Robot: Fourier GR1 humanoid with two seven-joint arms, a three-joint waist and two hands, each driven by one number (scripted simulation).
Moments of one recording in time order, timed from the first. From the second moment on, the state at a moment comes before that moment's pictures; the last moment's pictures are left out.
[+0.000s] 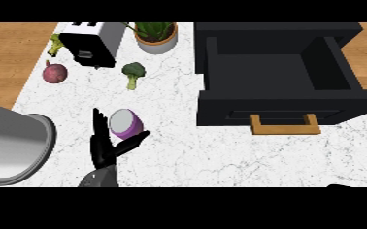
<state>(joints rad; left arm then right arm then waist) -0.21 0.02 0.02 -0.73 0.39 0.48 -0.65 0.16 -0.08 -0.29 -2.23 -0.13 0.11 0.26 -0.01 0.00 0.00</state>
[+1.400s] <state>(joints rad) -0.59 0.07 0.02 -0.43 0.36 0.10 -0.67 0.11 -0.07 -0.29 -2.23 -0.08 0.10 0.26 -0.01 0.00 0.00</state>
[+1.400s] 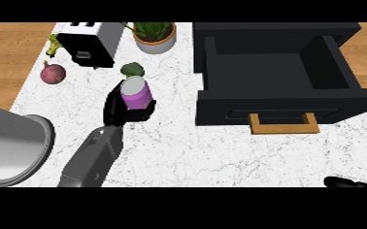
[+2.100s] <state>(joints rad) -0.71 0.07 -0.08 -0.76 0.29 0.15 -0.31 0.09 -0.09 -0.32 -2.26 -0.07 0.08 0.31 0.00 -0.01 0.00</state>
